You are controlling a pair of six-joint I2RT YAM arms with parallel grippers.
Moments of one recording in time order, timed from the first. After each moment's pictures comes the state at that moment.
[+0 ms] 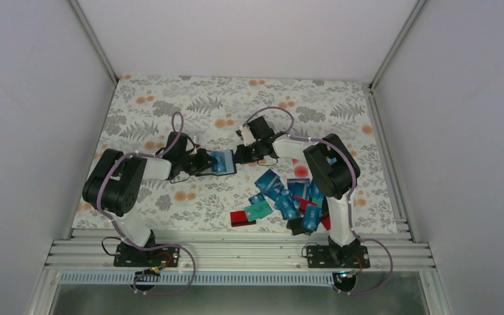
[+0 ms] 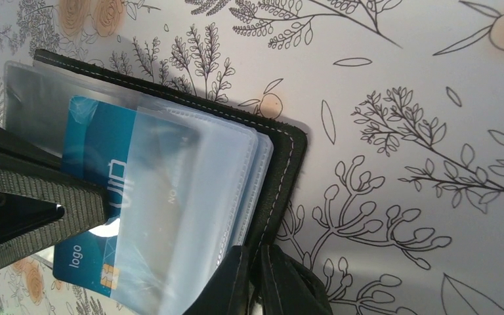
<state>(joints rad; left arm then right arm) -0.28 1.72 0.64 0.25 0.59 -0.75 0.62 2.08 1.29 -0.20 -0.47 0.36</state>
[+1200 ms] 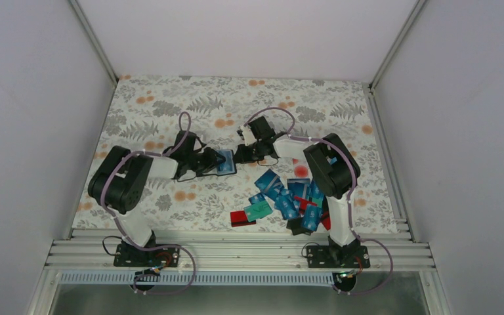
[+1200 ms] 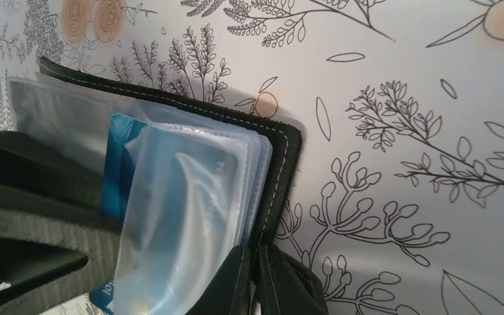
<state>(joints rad) -0.35 1.77 0.68 0.30 0.58 -0.85 0.61 2.08 1.28 -0.19 -0.49 0.40</state>
